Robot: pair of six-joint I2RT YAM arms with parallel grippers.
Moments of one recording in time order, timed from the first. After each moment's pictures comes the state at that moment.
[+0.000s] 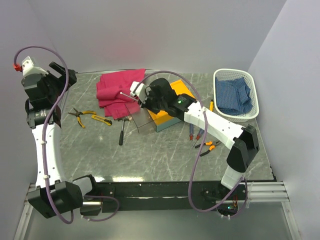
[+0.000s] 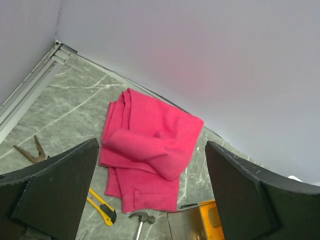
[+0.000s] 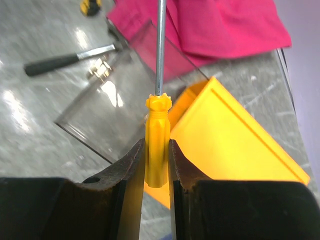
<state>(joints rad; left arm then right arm) 0.32 1.12 1.26 -0.26 0.16 -0.54 0.84 1.71 1.61 -0.49 -0.05 -0.47</state>
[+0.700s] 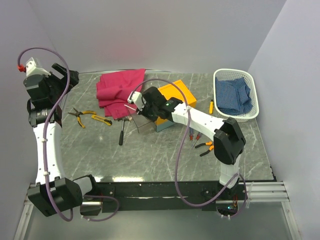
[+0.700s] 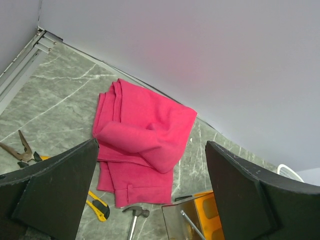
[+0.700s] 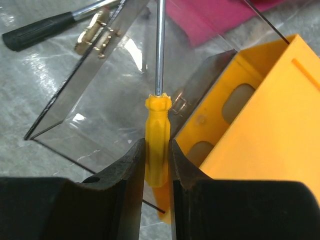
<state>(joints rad) 0.32 1.14 1.23 -0.22 0.23 -0.57 0.83 1.87 1.59 -0.52 -0.03 -0.37</state>
